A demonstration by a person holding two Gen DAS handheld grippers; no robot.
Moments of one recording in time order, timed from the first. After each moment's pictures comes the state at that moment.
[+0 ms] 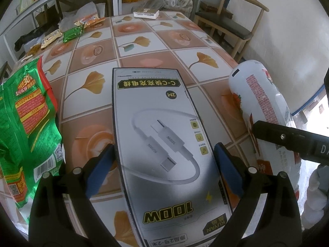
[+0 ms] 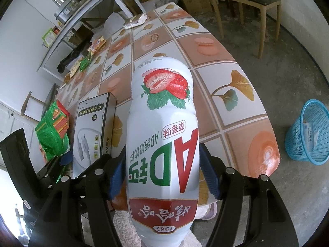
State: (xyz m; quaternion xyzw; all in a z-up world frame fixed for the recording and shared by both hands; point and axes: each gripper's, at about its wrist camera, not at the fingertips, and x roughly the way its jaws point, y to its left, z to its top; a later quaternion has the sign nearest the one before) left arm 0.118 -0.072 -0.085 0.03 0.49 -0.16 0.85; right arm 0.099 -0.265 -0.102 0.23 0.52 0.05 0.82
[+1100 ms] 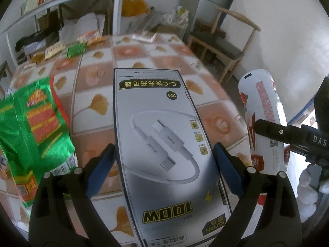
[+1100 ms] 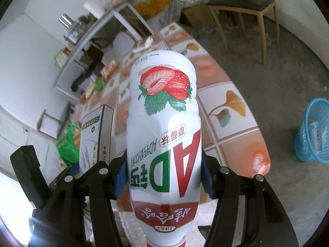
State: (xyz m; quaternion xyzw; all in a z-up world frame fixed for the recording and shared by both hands) left arm 0.102 -0.068 -0.034 -0.01 0.44 -0.19 0.88; right arm 0.077 -0.302 -0.064 0.30 0.45 0.07 0.84
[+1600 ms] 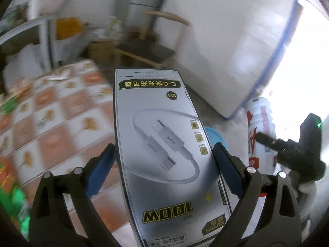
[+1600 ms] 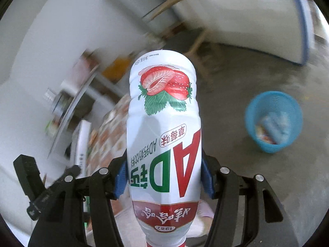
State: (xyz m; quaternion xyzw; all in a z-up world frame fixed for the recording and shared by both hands) left arm 0.074 -0.217 0.031 0.03 0.41 -0.39 0.82; right arm -0.100 -0.474 -0.036 0.42 0.30 -0.12 0.85
